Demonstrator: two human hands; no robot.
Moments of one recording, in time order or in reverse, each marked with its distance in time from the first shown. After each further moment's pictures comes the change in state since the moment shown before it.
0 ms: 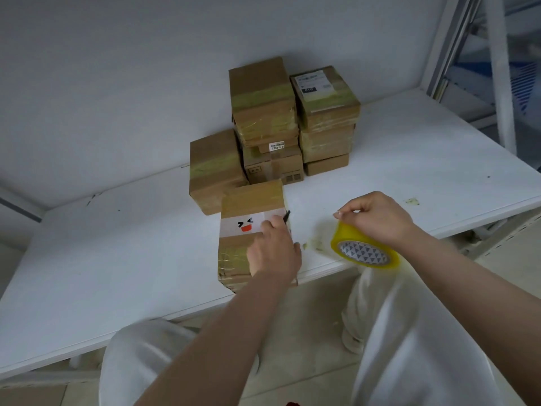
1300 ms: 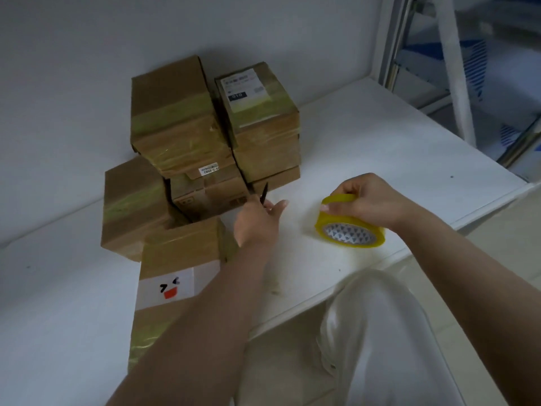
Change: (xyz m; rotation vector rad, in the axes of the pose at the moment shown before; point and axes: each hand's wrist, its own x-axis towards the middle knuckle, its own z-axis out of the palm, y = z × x) left_hand 0.152 0.095 0.041 -0.606 -0.014 -0.107; right_hand 0.098 0.065 -0.068 0.194 -0.064 0.046
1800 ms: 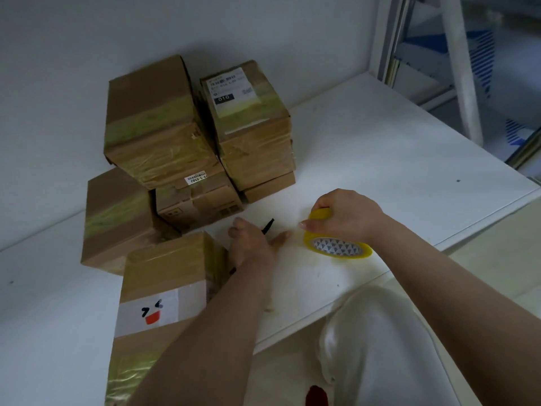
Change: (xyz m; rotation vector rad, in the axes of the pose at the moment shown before) left_hand 0.015 -0.021 0.040 0.434 -0.106 -0.141; right_hand 0.032 0.003 0.024 -0.507 -0.034 -0.043
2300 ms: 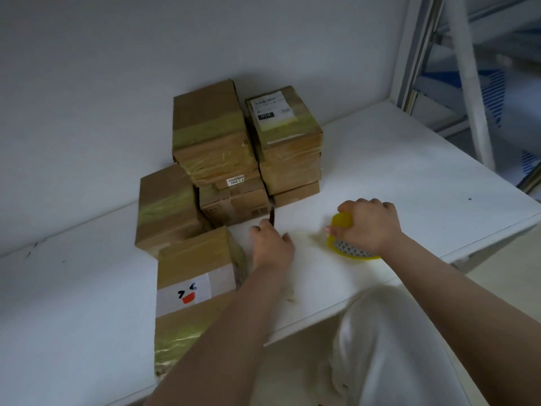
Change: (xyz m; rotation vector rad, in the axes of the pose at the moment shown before) left_hand -0.047 -0.024 -0.048 -0.410 -0.037 0.079; right_hand -0.030 -0.024 0.003 -0.278 0.103 0.078
